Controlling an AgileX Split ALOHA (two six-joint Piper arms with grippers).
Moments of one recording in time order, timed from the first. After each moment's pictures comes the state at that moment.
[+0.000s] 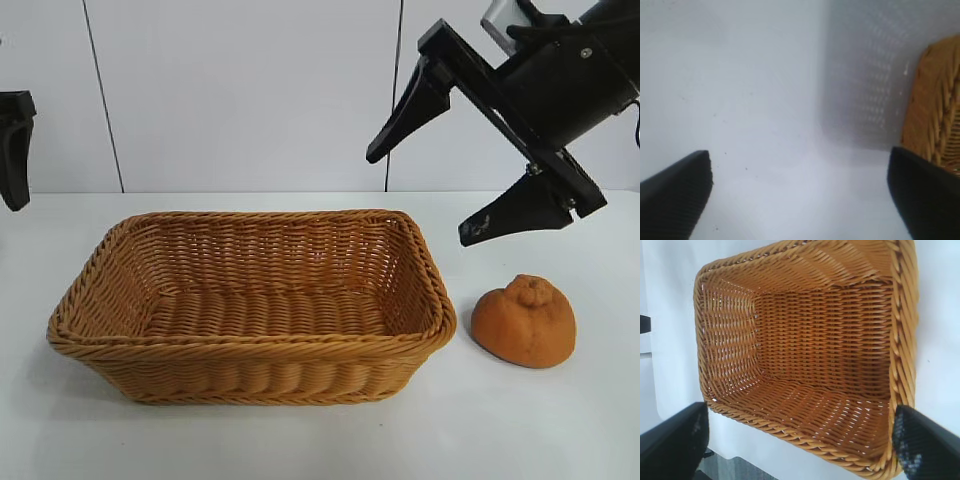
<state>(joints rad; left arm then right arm) 0.02 1.88 -1.52 -0.12 1.21 0.00 0.24 1.64 -1.02 0.87 0.78 -0.30</state>
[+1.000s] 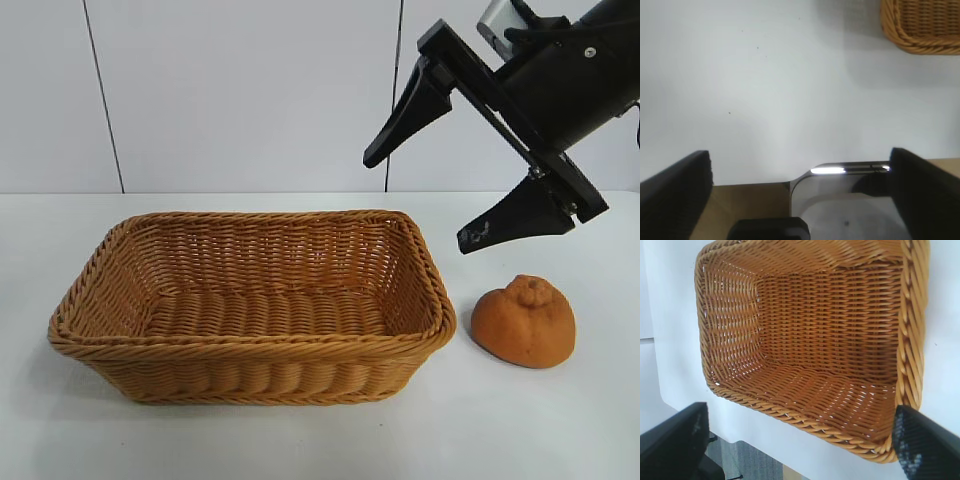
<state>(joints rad) 0.02 0.74 -0.72 -0.10 1.16 0.00 0.24 1.64 -1.02 0.86 0.83 -0.30</state>
